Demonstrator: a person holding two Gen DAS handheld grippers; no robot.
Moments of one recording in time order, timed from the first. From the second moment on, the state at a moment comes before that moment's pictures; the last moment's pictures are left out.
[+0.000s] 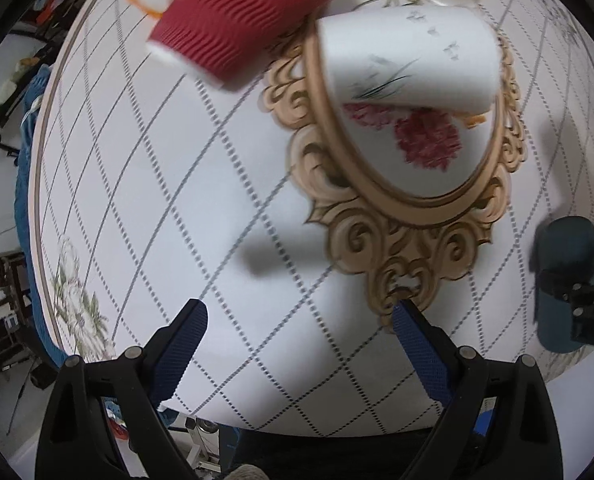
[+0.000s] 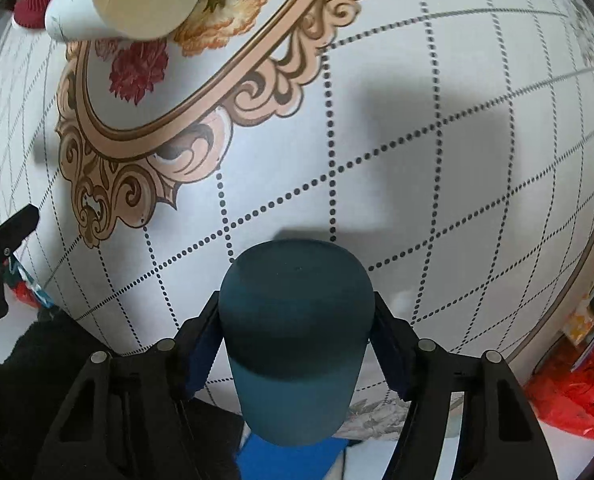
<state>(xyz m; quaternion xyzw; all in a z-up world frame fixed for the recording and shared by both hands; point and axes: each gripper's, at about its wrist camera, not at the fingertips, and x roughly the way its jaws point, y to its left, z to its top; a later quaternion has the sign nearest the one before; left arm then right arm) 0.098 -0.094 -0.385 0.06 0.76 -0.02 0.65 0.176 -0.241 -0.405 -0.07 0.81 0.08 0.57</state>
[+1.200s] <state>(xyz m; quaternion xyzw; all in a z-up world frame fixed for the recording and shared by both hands) 0.151 -0.213 -0.376 0.09 0.71 -0.05 0.69 0.137 -0.341 -0.336 0.02 0.50 -0.04 0.87</state>
